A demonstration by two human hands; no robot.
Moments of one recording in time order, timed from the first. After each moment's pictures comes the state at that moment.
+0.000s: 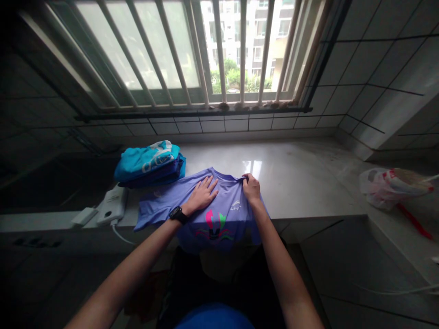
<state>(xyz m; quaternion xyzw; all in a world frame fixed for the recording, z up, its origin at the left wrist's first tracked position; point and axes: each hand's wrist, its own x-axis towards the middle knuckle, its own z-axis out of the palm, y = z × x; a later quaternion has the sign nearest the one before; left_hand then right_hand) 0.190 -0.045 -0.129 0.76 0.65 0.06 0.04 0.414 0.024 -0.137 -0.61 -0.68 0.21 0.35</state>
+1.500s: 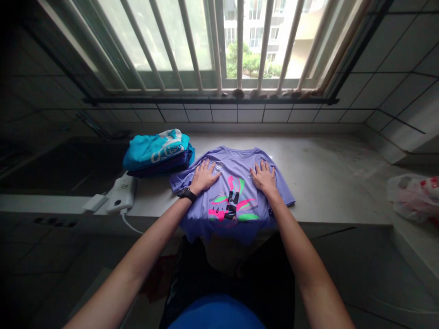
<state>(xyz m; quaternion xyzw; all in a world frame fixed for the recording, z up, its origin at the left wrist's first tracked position) 0.154 -0.005 -0.127 0.67 0.74 0.07 0.03 0.416 0.057 -0.138 -0.60 -0.79 0.06 0.10</state>
